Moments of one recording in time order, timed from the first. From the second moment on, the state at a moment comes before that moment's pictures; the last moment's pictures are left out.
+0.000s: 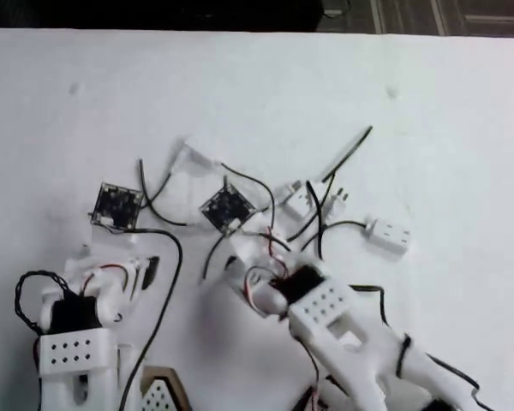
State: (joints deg) left arm -13.8 -73.2 81.4 57.1 -20.6; right arm -41.6 -40.5 66.1 36.9 8.8
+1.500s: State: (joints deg) left arm 22.8 -42.9 56.3 63.3 -17.2; right arm -6.9 -87.3 55.4 81.7 3.6
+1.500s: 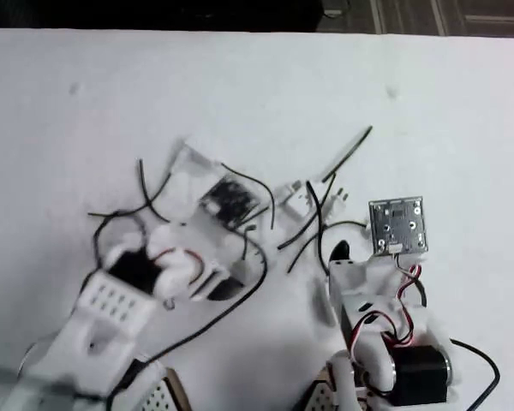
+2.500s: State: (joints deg) left arm 30.7 -8.0 45.8 50.7 -13.1; right arm -5.7 -87.3 55.4 81.7 3.6
